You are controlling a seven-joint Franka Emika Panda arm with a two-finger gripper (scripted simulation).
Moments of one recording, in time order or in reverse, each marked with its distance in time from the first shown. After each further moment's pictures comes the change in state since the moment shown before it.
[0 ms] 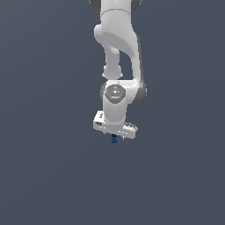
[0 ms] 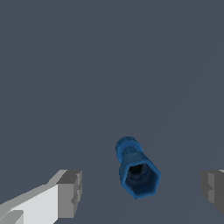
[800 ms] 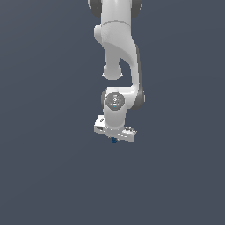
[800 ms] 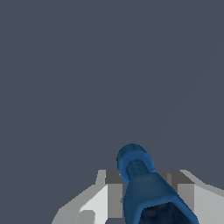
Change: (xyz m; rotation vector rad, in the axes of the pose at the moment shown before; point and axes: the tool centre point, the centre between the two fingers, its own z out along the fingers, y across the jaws) arm 0.000 0.000 0.033 -0.001 -0.001 0.003
